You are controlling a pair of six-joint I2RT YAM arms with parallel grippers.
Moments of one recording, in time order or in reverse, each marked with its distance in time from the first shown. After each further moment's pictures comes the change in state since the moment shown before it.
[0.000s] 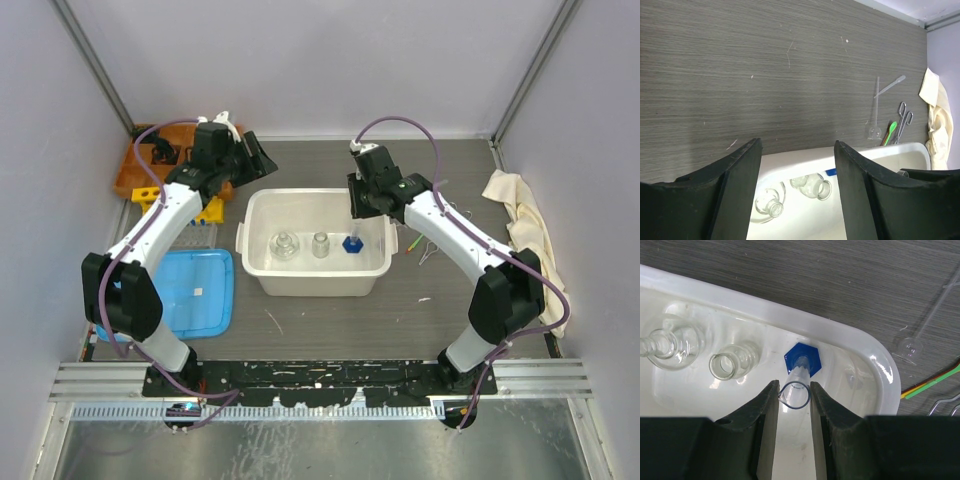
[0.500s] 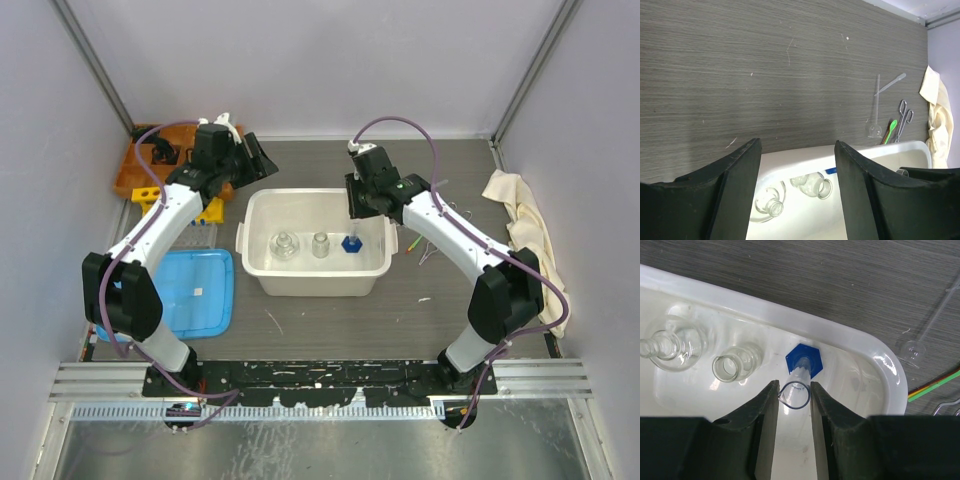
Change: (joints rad) left arm 0.001 0.000 -0.013 0.005 0.007 -0.002; right arm 0.011 0.006 0.000 0.013 0.004 0.001
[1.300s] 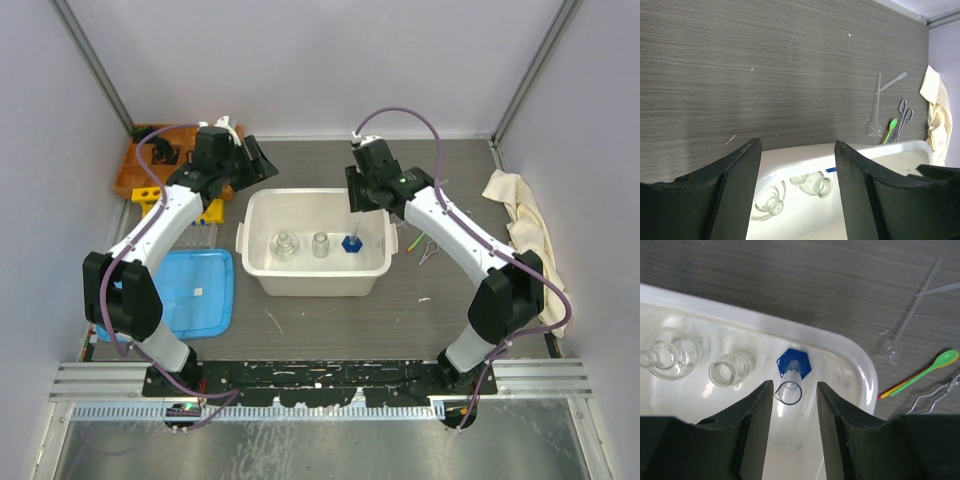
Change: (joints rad) left arm 0.001 0.000 -0.023 0.012 0.004 -0.020; right arm 0.006 0.001 0.050 -0.063 0.056 0.003
